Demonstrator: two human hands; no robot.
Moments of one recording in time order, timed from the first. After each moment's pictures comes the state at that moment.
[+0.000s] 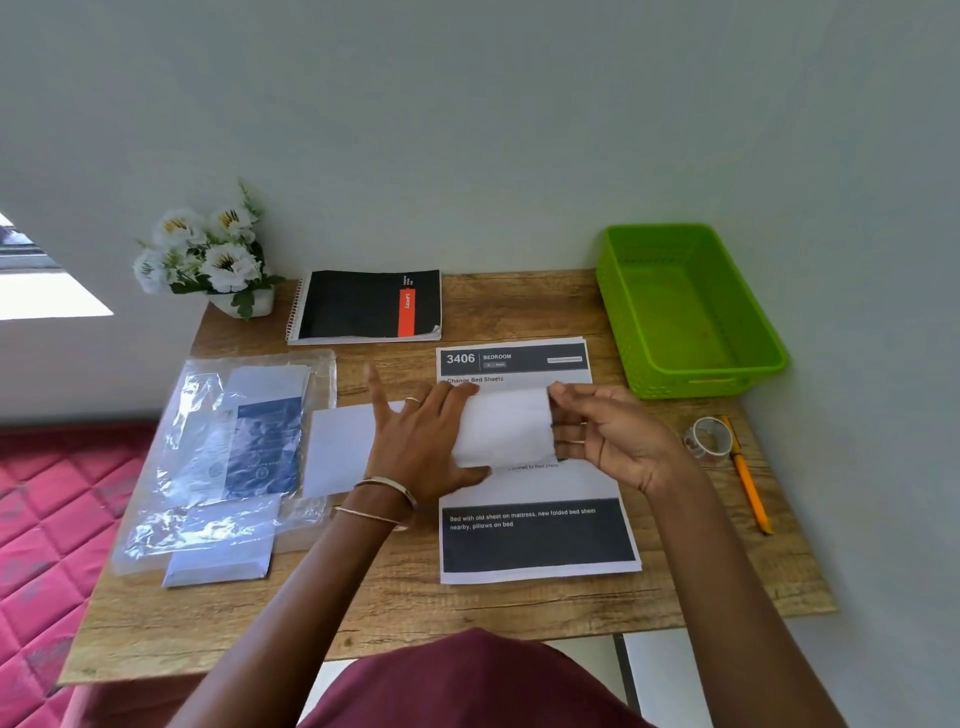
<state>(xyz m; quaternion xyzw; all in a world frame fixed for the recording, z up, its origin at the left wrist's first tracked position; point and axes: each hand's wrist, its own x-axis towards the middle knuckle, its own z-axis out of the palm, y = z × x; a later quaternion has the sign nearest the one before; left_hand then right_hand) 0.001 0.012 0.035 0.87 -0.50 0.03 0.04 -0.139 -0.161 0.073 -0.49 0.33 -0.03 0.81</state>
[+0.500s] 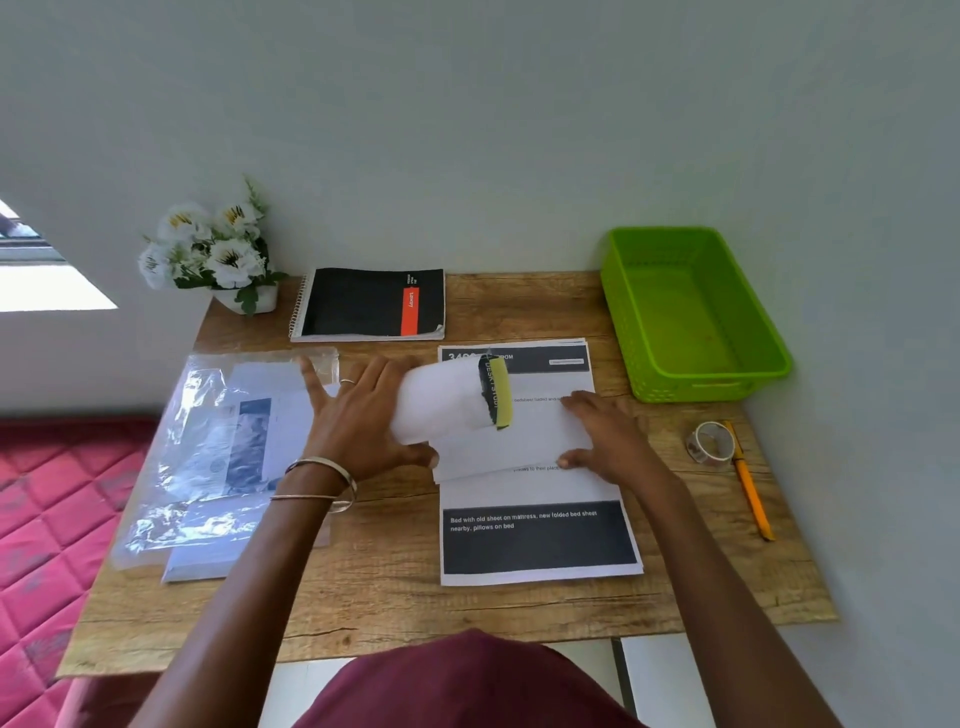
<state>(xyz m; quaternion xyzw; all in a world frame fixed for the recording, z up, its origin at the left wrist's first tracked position) 0.044 0.046 0.052 0.88 -0.45 0.00 0.10 -0.141 -0.185 0.017 -0.93 0.30 0.11 0.18</state>
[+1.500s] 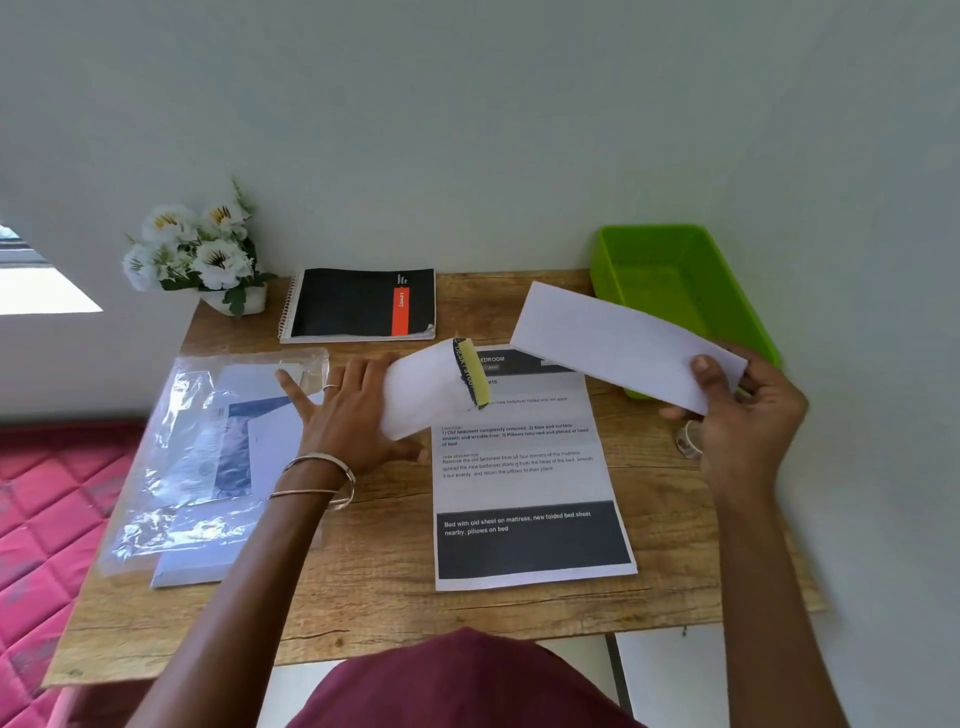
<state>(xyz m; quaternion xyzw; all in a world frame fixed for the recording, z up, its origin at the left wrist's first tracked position) 0.044 0.041 0.043 0.91 -0.40 -0.03 0.09 -0.197 -0.195 0.088 -0.61 0.37 -0.49 0.50</state>
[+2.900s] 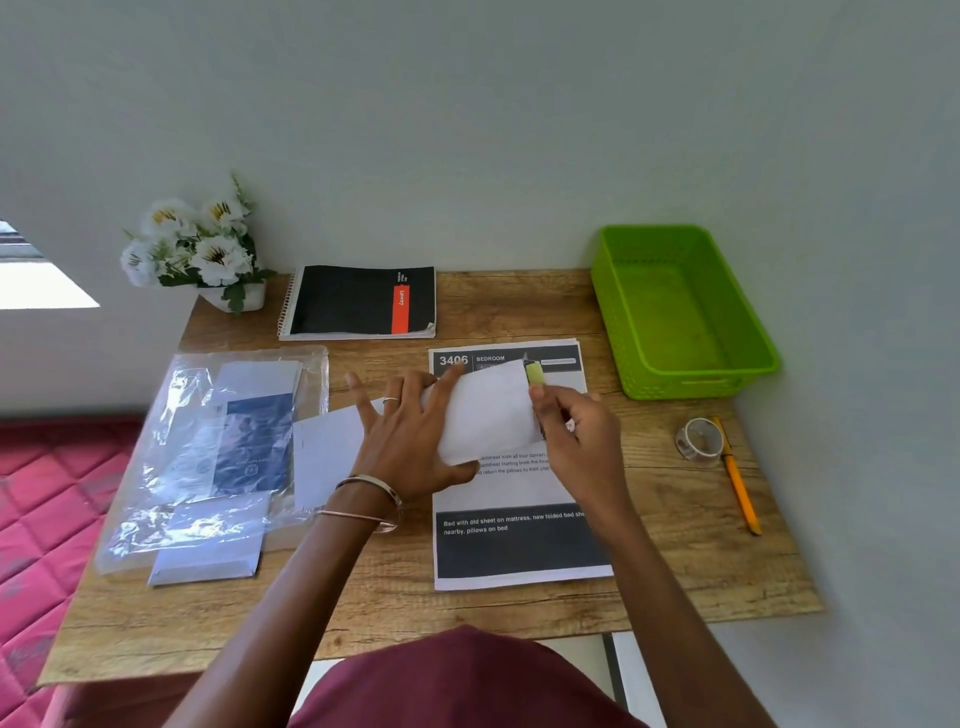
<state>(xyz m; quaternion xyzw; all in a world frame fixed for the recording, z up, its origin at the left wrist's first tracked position) 0.002 0.016 0.038 0.88 -0.46 -0.03 0.09 -0.137 -0.116 0.056 -0.79 0.31 -0.26 0.45</state>
